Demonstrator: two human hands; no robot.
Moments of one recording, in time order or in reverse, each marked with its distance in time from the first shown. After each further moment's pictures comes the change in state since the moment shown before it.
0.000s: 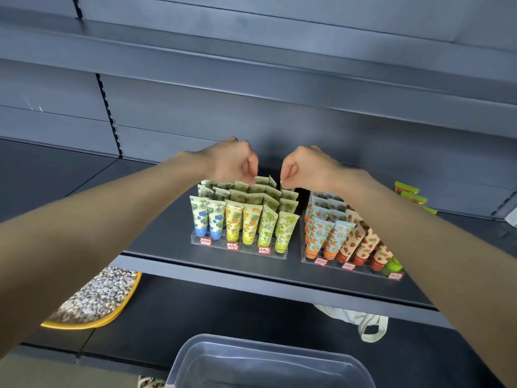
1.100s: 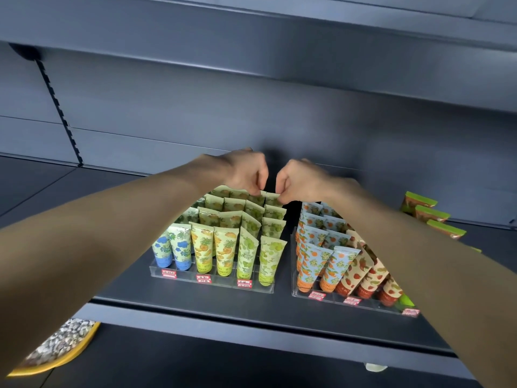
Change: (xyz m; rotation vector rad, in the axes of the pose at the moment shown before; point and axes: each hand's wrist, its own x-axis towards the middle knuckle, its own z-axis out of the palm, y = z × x) left_hand 0.109 -0.002 0.046 0.090 -0.116 0.036; right_hand 0.062 0.072 0.033 -0.017 -0.084 0.084
